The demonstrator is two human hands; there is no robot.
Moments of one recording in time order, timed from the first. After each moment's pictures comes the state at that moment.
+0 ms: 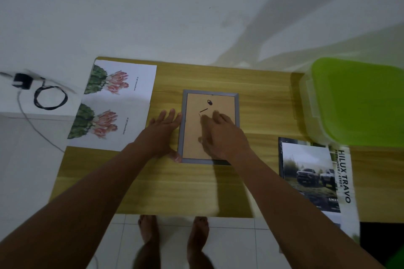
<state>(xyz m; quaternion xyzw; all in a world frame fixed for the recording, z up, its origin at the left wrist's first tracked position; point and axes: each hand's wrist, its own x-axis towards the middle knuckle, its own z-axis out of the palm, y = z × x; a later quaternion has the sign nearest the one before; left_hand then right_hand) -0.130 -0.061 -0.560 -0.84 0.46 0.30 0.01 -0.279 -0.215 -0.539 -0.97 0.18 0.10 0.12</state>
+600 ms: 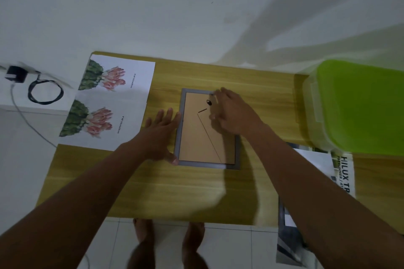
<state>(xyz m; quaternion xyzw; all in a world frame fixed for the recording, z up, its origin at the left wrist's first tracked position) -0.132 -0.061 -0.562 -0.82 0.46 0.33 0.02 -0.251 -0.283 -0.538 -0.95 0.19 0.09 0.23</state>
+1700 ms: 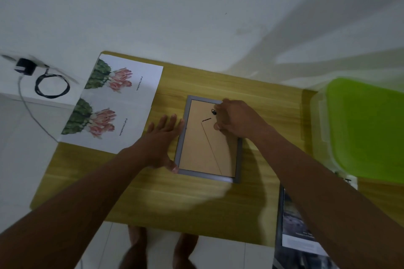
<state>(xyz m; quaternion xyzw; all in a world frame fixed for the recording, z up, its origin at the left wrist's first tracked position) -0.129 -0.060 -0.570 -0.83 0.45 0.34 0.00 -0.224 -0.301 -0.530 -0.96 0.14 0.17 0.18</state>
